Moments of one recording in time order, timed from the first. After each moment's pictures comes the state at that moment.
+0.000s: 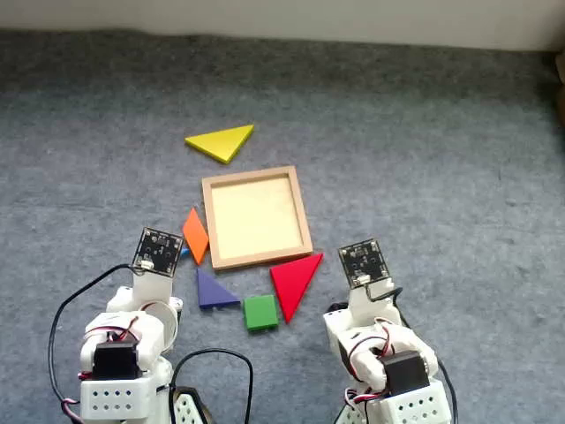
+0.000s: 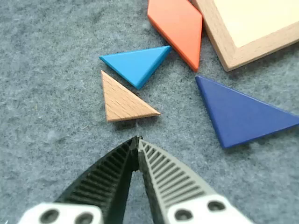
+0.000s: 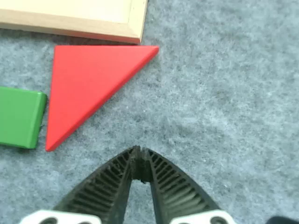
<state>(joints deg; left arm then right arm) -8.5 -103.5 96.0 75.3 -9.5 -21.7 -104.3 95.7 71.3 5.2</state>
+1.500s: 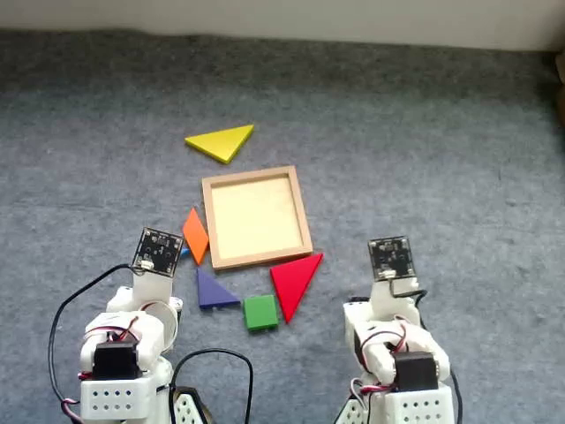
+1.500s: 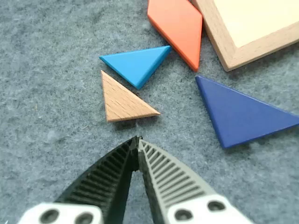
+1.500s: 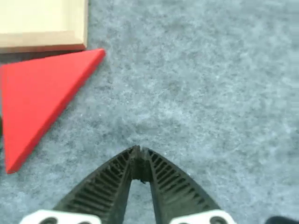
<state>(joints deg) -8.5 -103.5 96.0 75.3 -9.5 -10.5 -104.3 92.6 71.3 5.1</state>
